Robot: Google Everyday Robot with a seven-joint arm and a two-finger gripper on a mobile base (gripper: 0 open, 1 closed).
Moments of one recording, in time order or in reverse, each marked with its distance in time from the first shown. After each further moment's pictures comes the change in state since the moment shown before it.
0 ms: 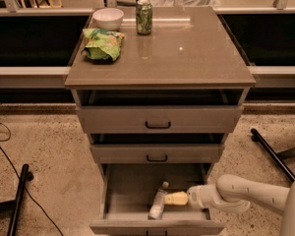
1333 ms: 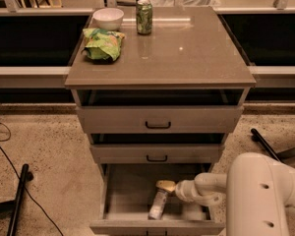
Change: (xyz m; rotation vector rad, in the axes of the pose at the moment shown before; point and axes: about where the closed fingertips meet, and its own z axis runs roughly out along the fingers) arm -0.046 -0.111 0.100 0.249 -0.144 0.416
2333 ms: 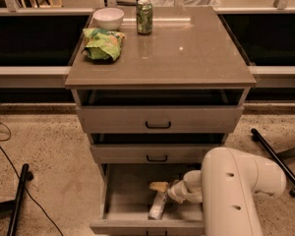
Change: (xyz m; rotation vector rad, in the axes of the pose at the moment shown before) arm 0.012 0.007 0.051 0.040 0.079 0.004
